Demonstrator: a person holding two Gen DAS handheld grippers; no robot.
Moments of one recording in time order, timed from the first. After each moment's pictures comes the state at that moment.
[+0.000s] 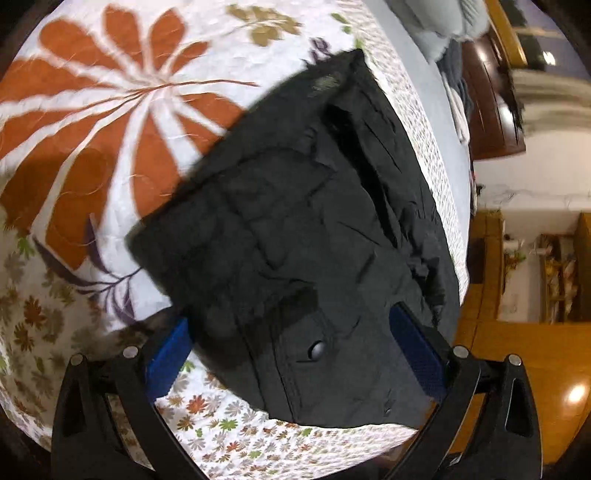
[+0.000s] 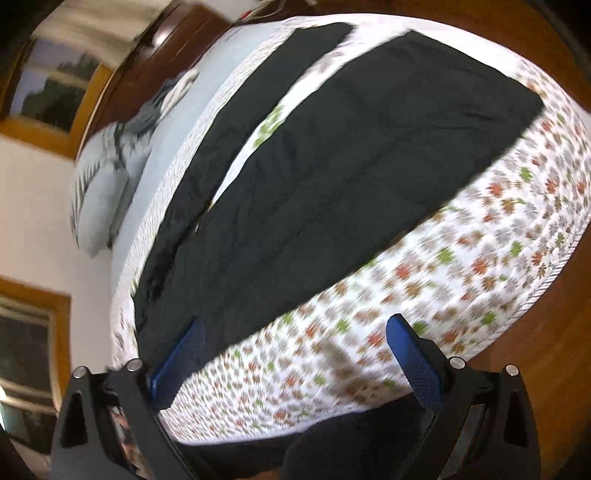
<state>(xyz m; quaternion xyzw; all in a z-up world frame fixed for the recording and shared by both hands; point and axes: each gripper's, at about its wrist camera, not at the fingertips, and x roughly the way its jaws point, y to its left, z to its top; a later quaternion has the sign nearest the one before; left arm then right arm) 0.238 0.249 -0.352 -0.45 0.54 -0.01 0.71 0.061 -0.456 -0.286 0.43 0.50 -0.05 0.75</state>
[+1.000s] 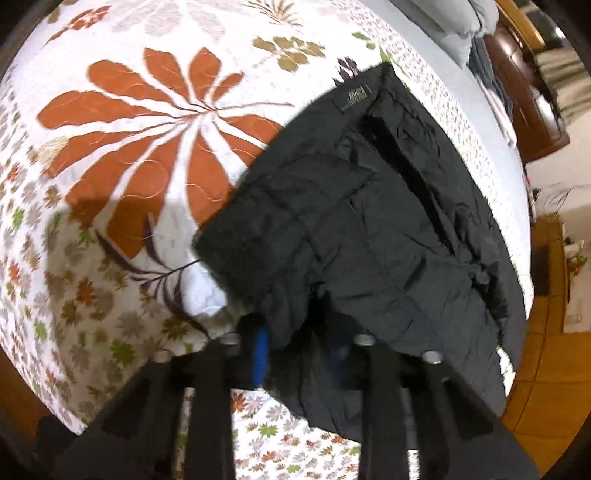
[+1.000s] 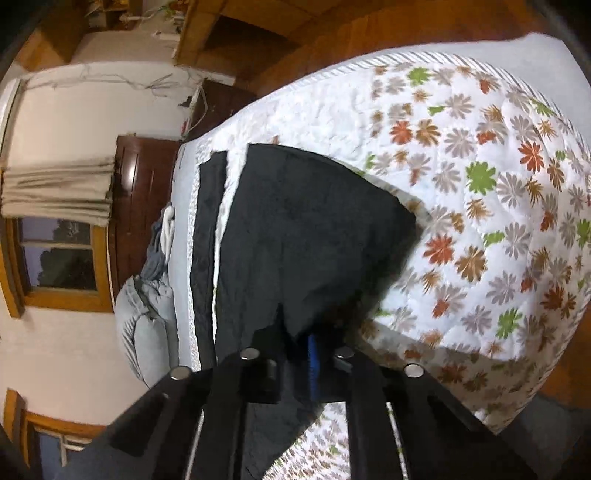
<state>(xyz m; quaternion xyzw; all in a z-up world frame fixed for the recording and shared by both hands) 0.228 0.234 -0.340 -0.37 0.54 0.12 0.75 0.067 -0.630 -0.363 0.61 0.34 -0.11 0.70</state>
